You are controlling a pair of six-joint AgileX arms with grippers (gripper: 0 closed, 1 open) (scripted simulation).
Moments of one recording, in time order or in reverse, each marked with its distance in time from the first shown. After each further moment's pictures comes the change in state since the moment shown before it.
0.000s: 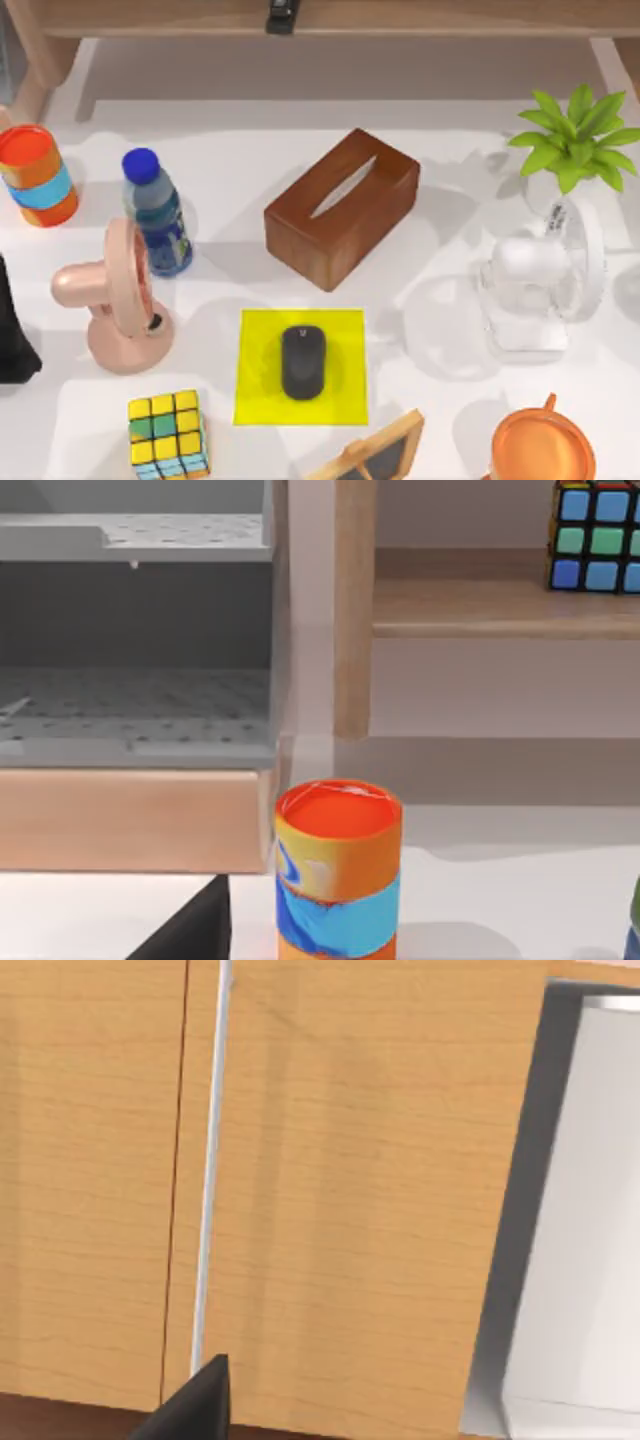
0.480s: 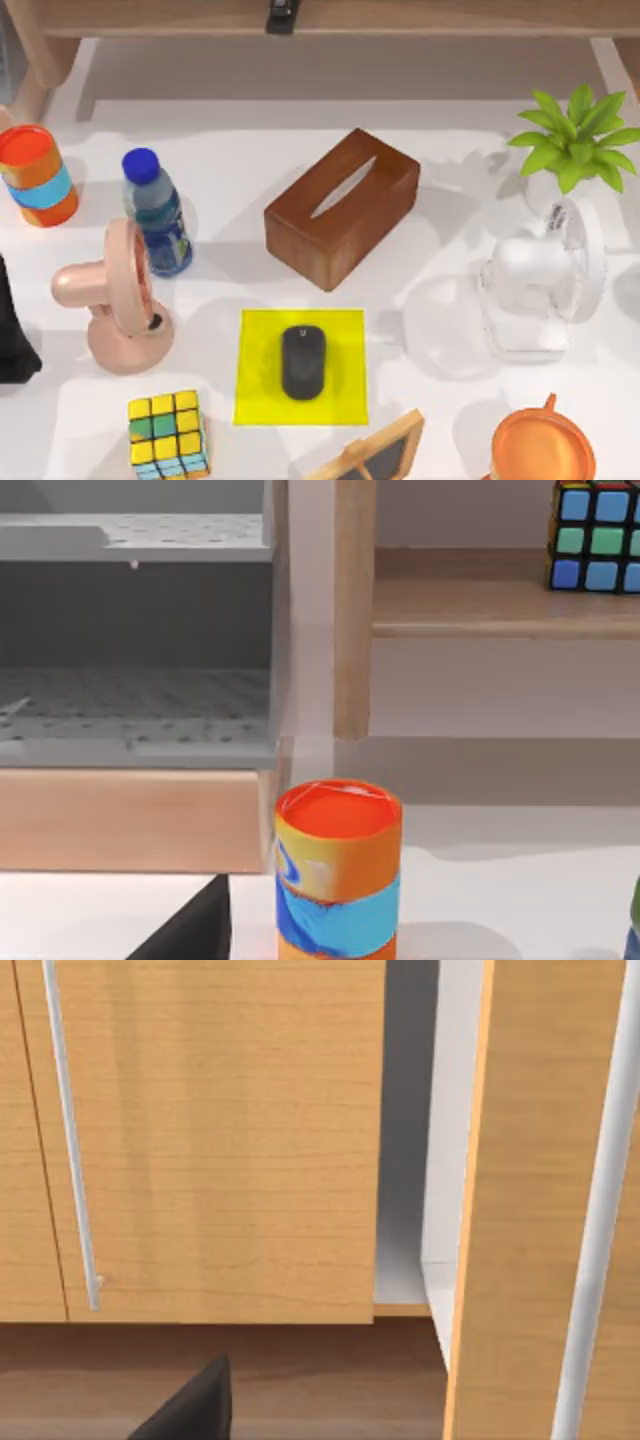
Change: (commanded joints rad) left arm 0.000 0.000 0.000 0.000 0.000 0.000; right arm 0.053 0.143 -0.045 0.110 -0.062 0.054
